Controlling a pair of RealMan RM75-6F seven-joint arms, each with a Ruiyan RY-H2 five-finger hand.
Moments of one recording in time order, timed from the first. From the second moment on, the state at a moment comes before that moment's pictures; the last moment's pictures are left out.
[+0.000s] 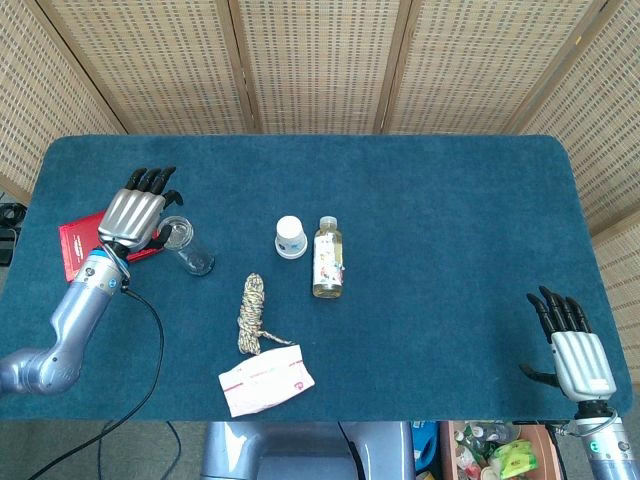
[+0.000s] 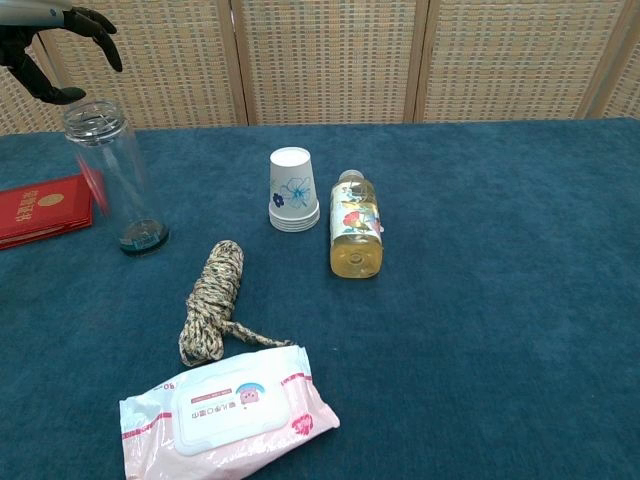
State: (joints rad) left arm -0.89 -1.08 -0.17 -1.69 0.74 0.93 0.51; right arm 0.11 -1.18 0.04 -1.55 -1.49 1.41 0.00
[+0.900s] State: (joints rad) left arm -0.66 -1.04 -0.12 -1.85 1.12 1.26 0.32; right arm 0.10 -1.18 0.04 -1.56 -1.52 1.43 0.00
